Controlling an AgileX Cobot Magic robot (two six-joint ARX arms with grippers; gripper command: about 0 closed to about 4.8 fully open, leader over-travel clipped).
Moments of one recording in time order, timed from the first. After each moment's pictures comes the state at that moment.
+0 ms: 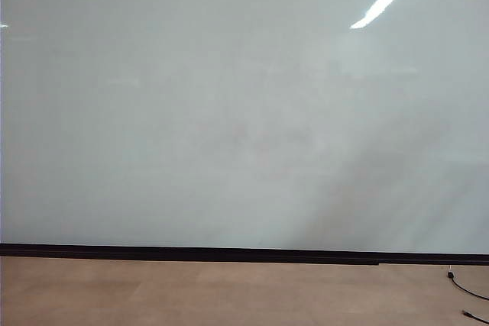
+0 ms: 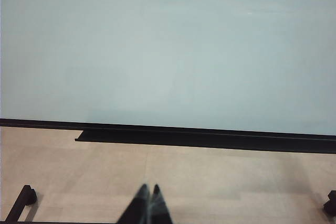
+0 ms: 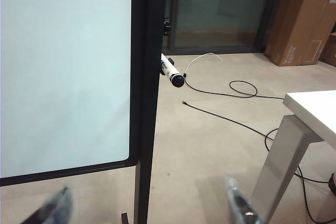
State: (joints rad) left arm 0.00 0.00 0.00 -0.14 0.02 -0.01; right arm -0.12 0.00 0.00 -0.05 0.20 -0.05
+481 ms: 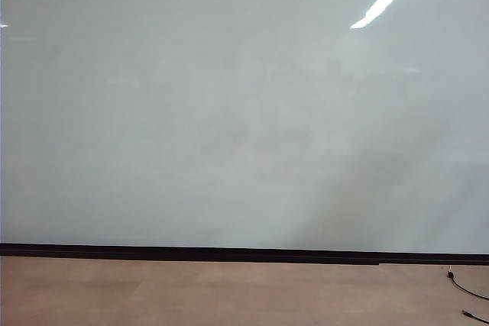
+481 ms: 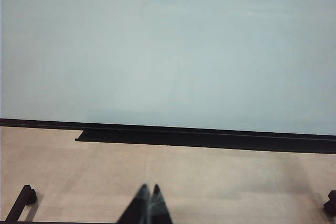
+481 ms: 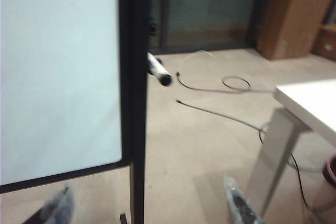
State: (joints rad) left arm 0.00 0.00 0.00 -0.14 0.02 -0.01; right arm -0.12 0.00 0.01 -0.08 0.26 0.00
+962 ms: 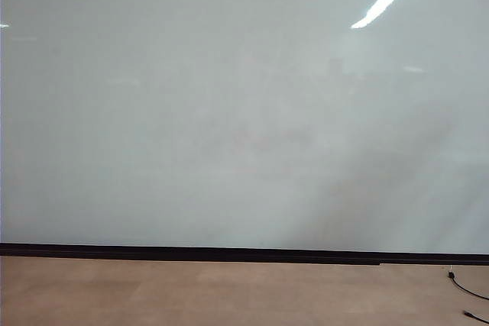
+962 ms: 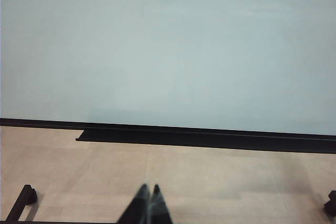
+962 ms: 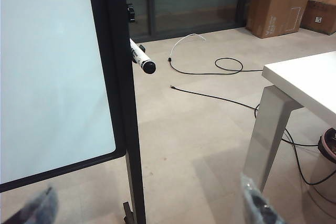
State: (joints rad) left arm 0.00 0.00 0.00 -0.14 0.02 -0.01; right arm -0.13 0.00 0.05 -0.17 0.29 0.07
